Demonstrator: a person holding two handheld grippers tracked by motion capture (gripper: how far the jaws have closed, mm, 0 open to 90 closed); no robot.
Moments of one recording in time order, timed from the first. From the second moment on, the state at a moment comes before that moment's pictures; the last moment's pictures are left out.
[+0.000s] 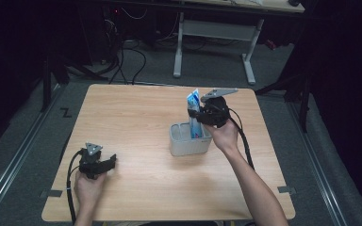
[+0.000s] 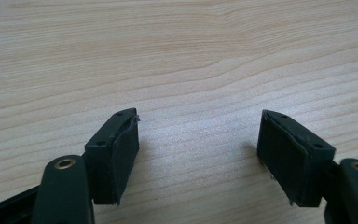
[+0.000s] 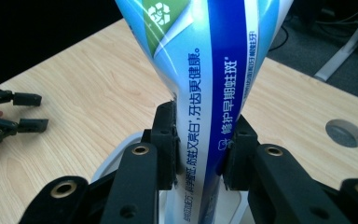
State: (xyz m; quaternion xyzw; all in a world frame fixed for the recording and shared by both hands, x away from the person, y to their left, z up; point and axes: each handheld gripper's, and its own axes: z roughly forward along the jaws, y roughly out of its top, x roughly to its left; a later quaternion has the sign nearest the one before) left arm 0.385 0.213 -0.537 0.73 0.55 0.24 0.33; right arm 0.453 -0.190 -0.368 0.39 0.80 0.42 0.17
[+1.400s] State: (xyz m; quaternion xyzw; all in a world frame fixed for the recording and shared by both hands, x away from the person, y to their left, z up) left arm 0.385 0.213 -0.537 0.73 0.55 0.24 0.33; right arm 0.452 -0.187 -0.405 0.41 0.82 0.38 0.13
